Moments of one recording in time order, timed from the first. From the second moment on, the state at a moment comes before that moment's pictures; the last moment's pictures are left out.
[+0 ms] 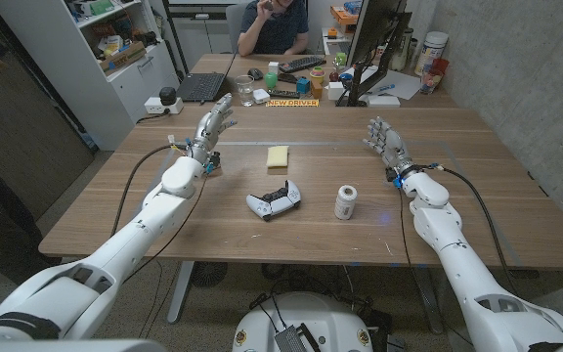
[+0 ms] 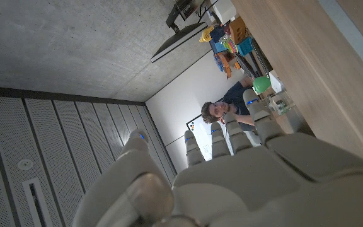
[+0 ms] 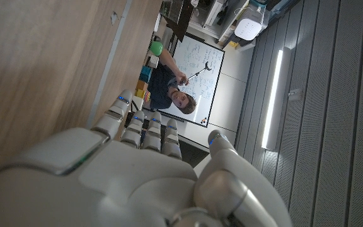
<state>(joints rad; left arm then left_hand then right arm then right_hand) 0.69 0.50 0.42 -1.21 -0.39 -0.38 0.08 0.28 0.01 0.36 -0.06 0.17 0.10 -0.21 0.18 0.17 0.06 0.02 0.20 0.18 0.08 0.04 0.19 0.17 0.20 0.18 0.34 0.18 -0.85 -0.19 0.00 -1.23 0.26 0.22 0.27 0.11 0.09 0.36 0.00 0.18 0.16 -0.03 0.19 0.19 0.17 0.04 0.19 0.19 0.08 0.07 0.19 0.19 0.25 0.07 0.20 0.17</state>
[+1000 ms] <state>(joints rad) 0.60 0.50 0.47 -1.26 -0.15 -0.37 0.20 0.32 -0.03 0.36 -0.10 0.19 0.08 -0.22 0.18 0.17 0.05 0.01 0.20 0.19 0.08 0.05 0.19 0.17 0.20 0.18 0.32 0.18 -0.87 -0.18 0.05 -1.23 0.27 0.29 0.33 0.11 0.08 0.36 0.00 0.18 0.16 -0.03 0.19 0.19 0.17 0.04 0.19 0.19 0.08 0.07 0.19 0.19 0.25 0.07 0.20 0.17</state>
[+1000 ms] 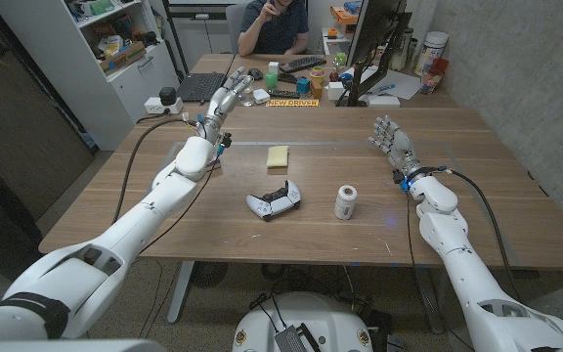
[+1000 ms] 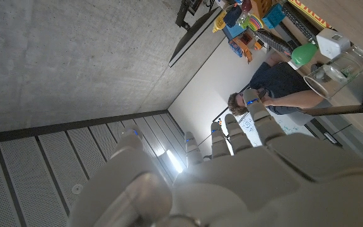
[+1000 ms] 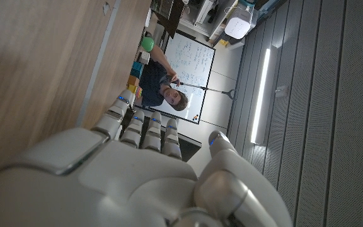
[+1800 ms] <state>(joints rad) 0.54 0.53 0.52 -1.38 0.07 -0.28 0.24 0.41 -0.04 0.37 -0.15 0.20 0.02 -0.22 0.18 0.18 -0.01 -0.02 0.19 0.19 0.03 0.06 0.18 0.17 0.19 0.19 0.30 0.18 -0.92 -0.21 0.04 -1.30 0.28 0.33 0.32 0.10 0.08 0.36 0.00 0.18 0.16 -0.04 0.19 0.19 0.18 0.04 0.19 0.19 0.08 0.07 0.19 0.19 0.25 0.07 0.20 0.17</state>
